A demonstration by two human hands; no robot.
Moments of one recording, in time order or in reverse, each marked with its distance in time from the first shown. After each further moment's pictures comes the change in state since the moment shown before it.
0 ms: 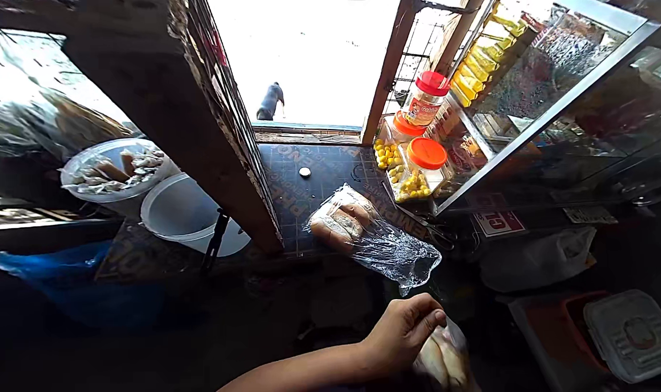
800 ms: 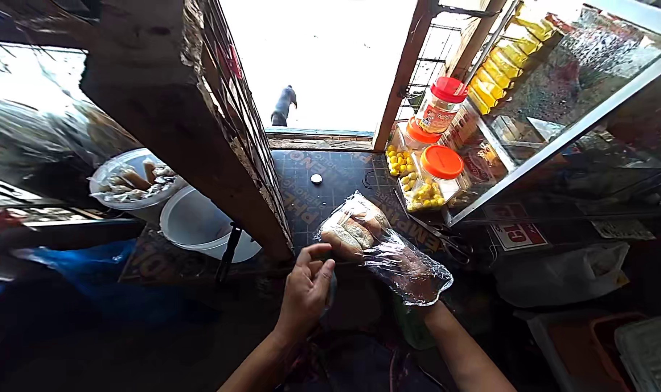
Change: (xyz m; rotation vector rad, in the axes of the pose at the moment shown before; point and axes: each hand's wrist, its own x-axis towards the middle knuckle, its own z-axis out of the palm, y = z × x) left_hand -0.040 0.015 -0.126 0.408 0.731 -0.183; right_hand 0.178 0.024 0.050 -1.088 -0.391 -0.757
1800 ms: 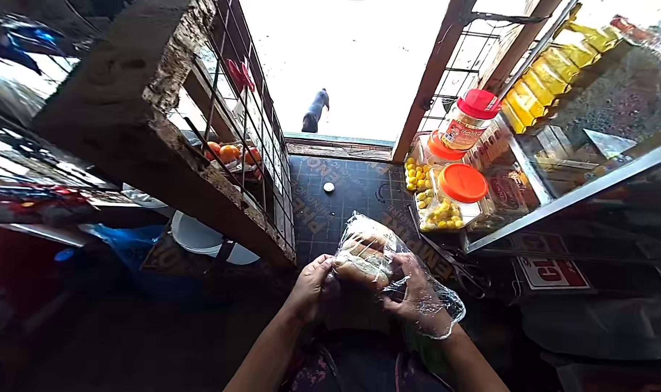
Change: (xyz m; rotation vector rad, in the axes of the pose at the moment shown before) left_hand 0.033 -0.023 0.017 -0.627 -0.057 -0.567; right_hand 0.010 0.011 -0.025 -0.072 -0.231 0.264
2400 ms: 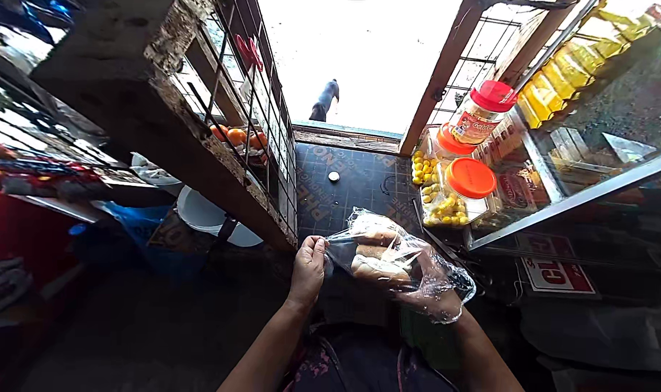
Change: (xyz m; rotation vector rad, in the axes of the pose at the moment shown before) left_hand 0.007 -0.010 0.014 0.308 0.424 0.357; right_hand 0.005 0.004 -0.031 0.120 -0.041 0.003
